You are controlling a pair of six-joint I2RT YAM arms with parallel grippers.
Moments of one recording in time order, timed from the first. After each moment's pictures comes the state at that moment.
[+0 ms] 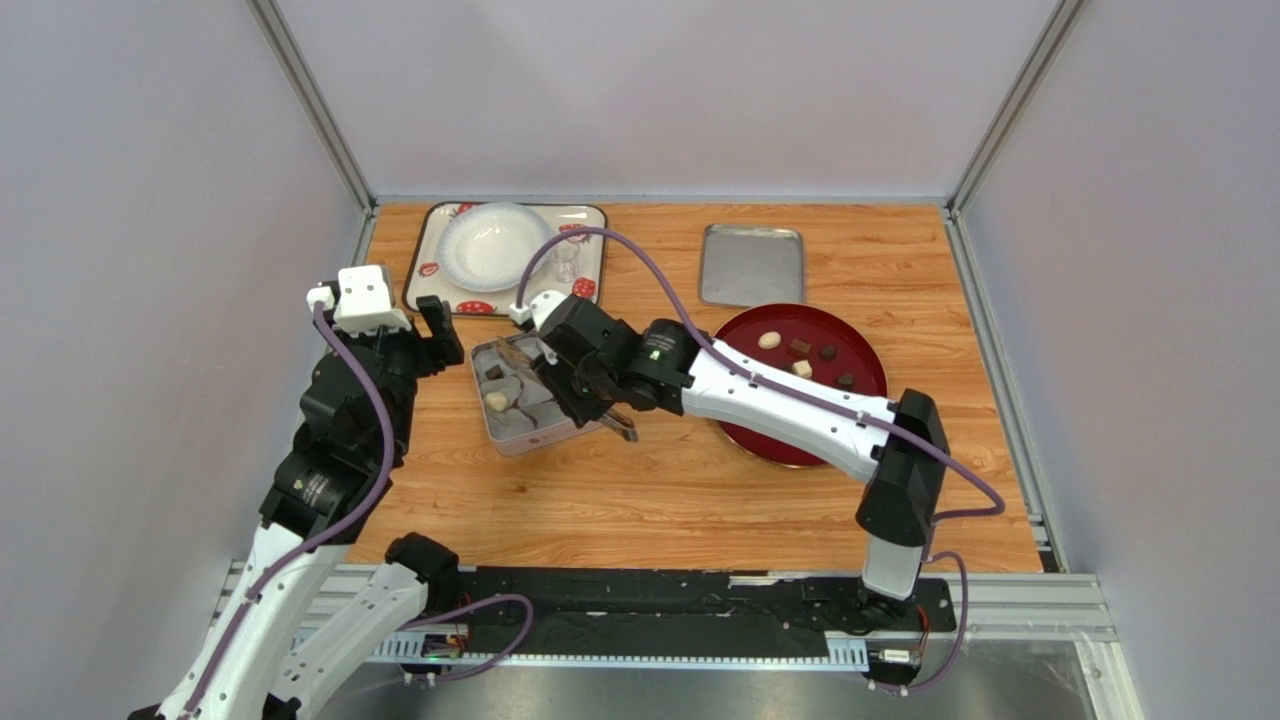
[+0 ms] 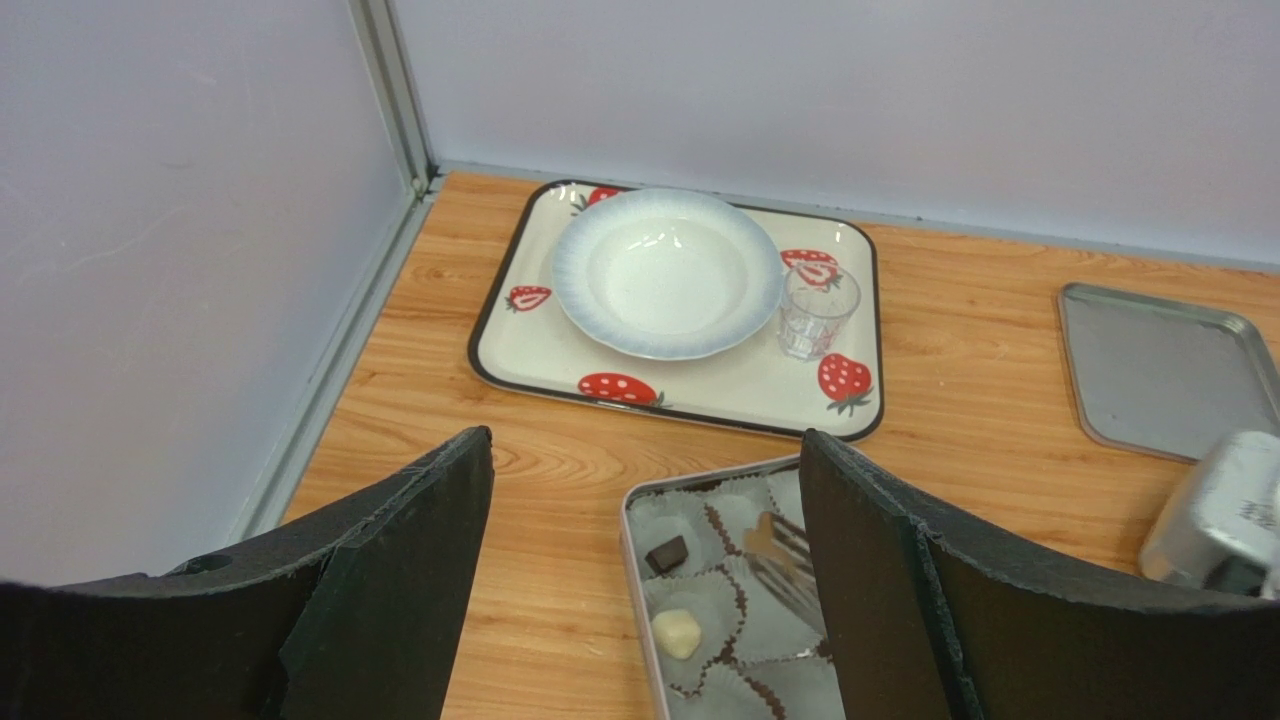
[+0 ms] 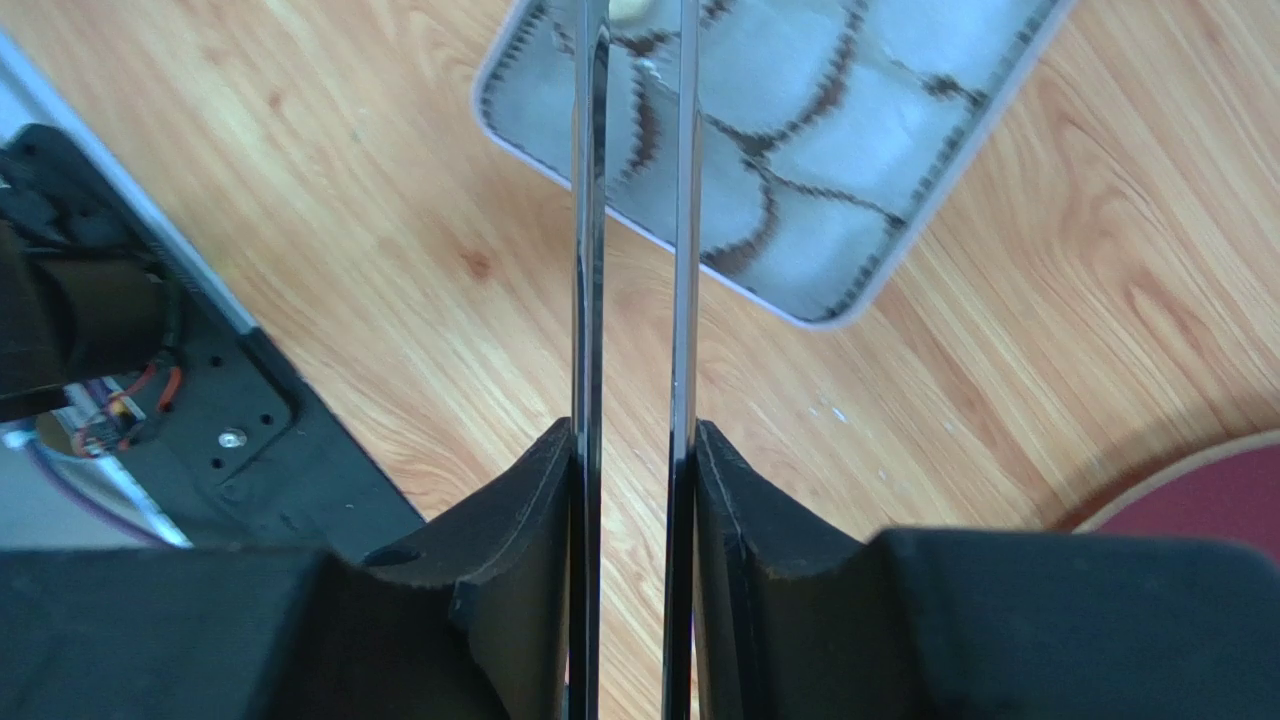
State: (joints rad) left arm -0.44 0.62 0.93 -0.38 -0.55 -0.10; right arm 1.11 1.85 1.80 -0.78 0.10 0.23
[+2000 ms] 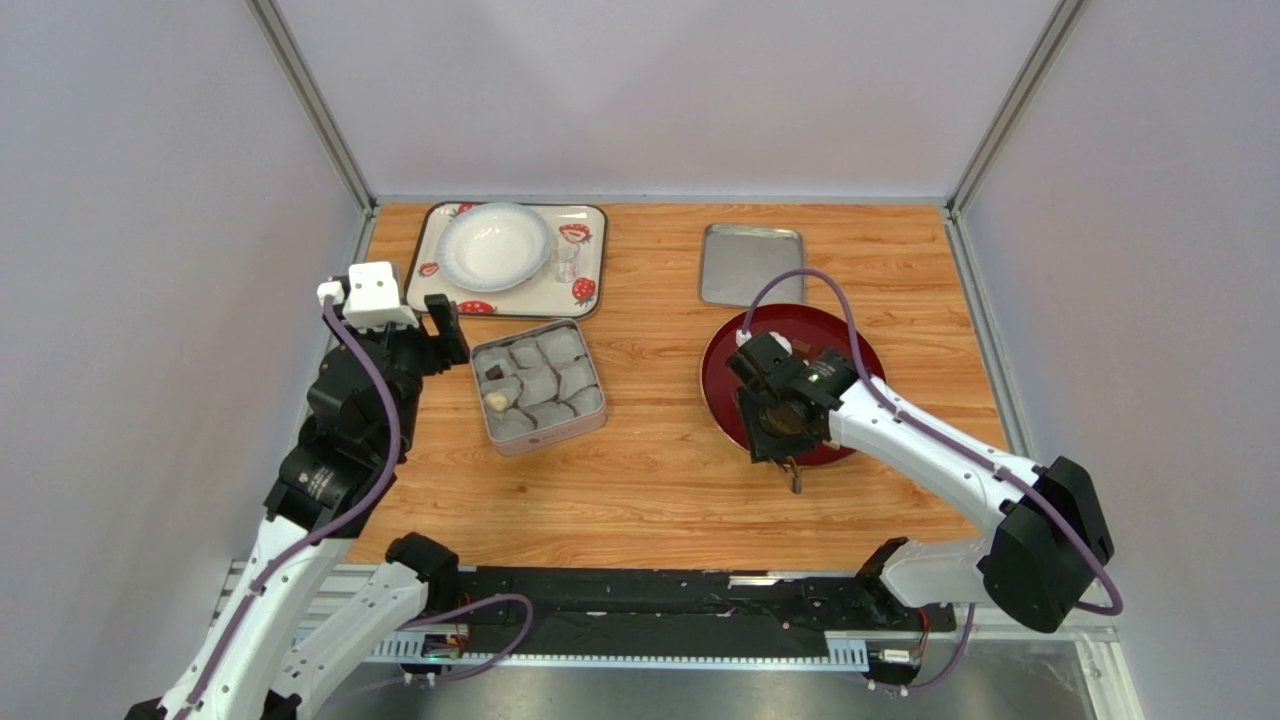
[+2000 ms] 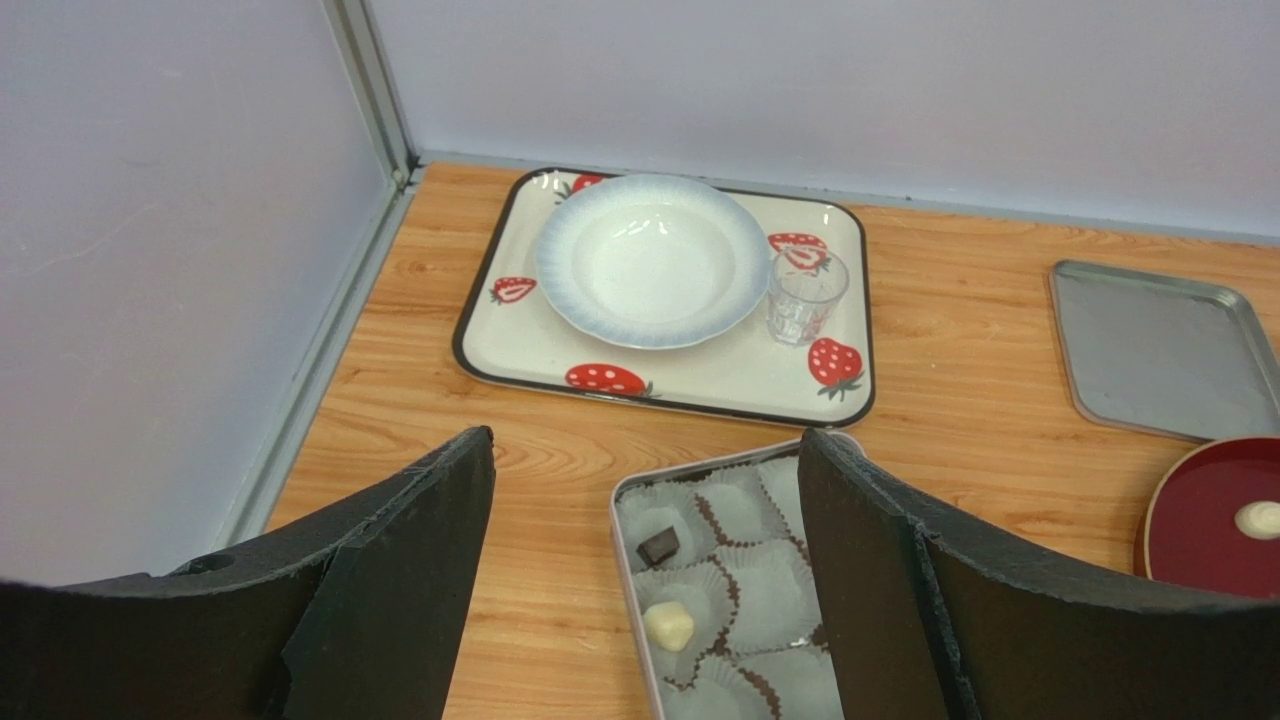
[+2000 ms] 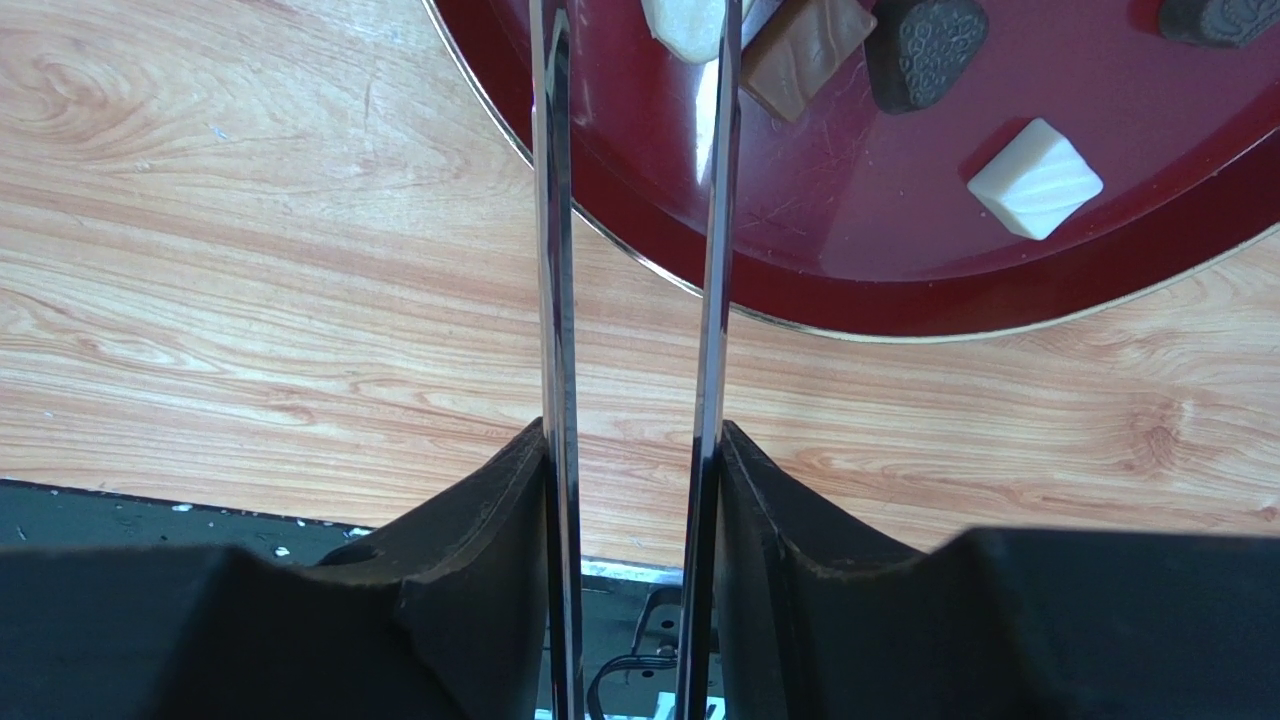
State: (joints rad) left arm -0.44 0.64 0.93 -0.38 -0.53 -0.10; right arm 0.73 1.30 0.99 -0.96 0.19 0.48
